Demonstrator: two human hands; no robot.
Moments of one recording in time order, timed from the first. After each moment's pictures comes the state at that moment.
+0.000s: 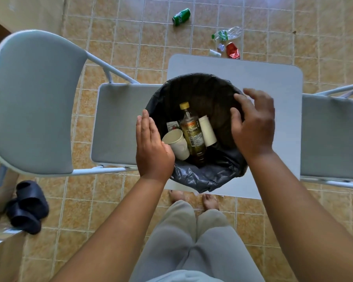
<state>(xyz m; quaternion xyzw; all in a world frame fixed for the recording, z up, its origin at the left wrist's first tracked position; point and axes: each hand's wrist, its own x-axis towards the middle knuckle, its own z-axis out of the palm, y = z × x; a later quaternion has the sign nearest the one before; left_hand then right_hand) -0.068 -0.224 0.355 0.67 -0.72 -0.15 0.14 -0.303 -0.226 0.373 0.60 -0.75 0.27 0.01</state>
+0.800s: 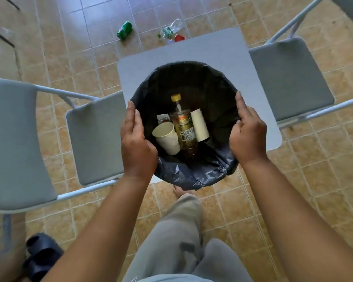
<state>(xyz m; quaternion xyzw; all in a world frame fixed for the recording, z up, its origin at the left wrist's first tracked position) -0.096 -0.175 0.377 0.52 -0.80 -0.19 0.23 -0.304 -0.060 0.376 0.38 -0.86 0.33 -0.05</state>
